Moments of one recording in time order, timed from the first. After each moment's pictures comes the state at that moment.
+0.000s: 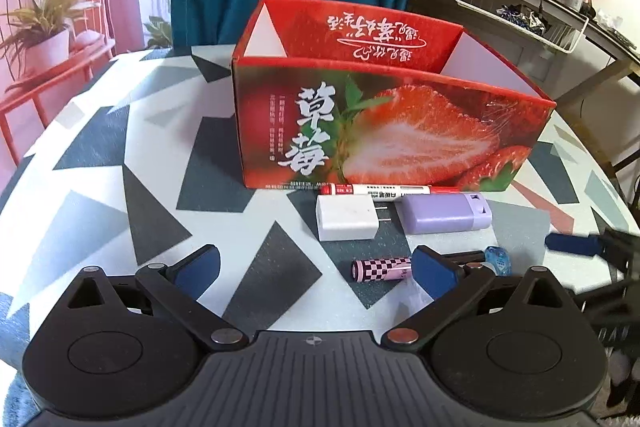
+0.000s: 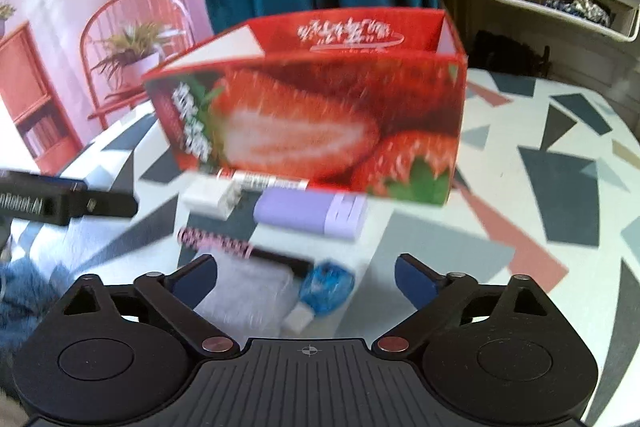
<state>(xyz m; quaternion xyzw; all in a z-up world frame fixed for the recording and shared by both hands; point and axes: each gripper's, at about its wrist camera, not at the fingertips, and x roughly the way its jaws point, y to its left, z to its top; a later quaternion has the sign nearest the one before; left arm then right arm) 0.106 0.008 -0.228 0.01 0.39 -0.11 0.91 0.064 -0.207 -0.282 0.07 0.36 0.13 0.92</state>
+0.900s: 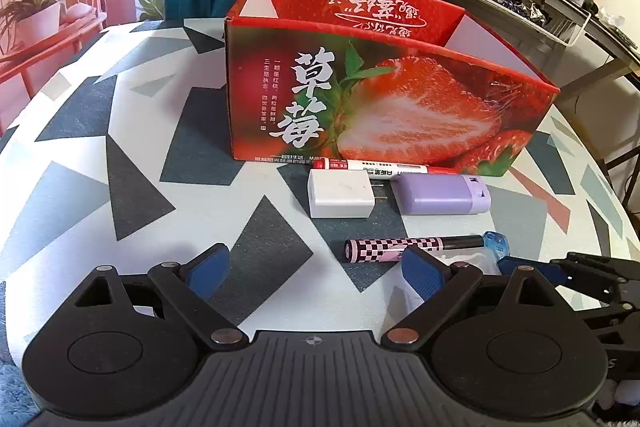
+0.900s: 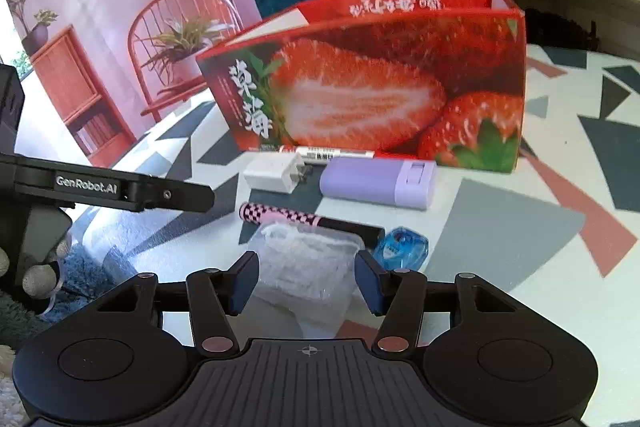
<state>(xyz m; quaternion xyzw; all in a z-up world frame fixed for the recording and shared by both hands) 0.113 0.005 -0.243 -0.01 0.42 -0.12 0.90 0.063 -0.200 -0.295 0.11 0.37 0.21 0.90</state>
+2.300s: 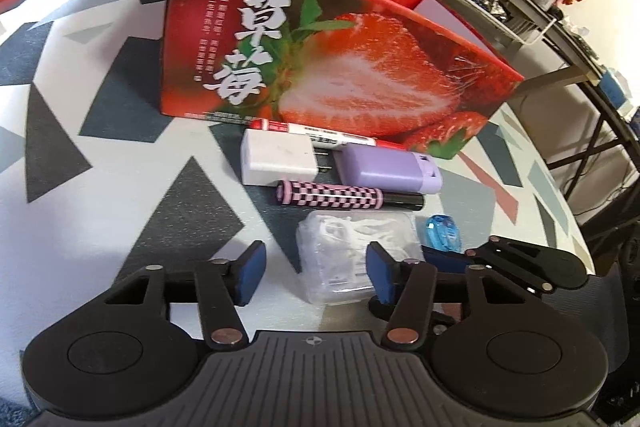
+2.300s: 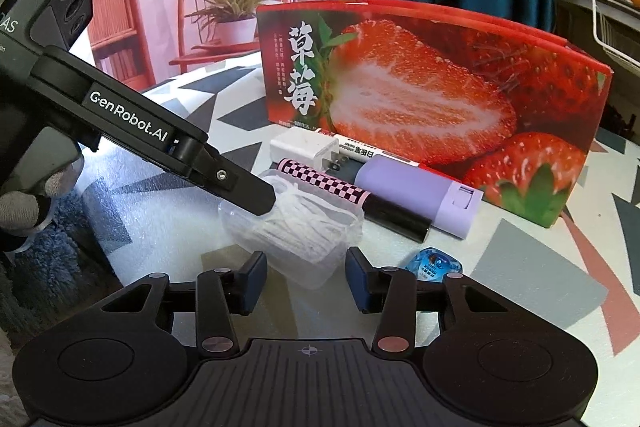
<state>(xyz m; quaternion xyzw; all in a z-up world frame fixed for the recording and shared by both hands) 0.125 0.000 -0.275 -0.08 0.44 -0.22 0.87 0.060 -0.166 -0.314 -0.03 0.33 0.26 0.91</state>
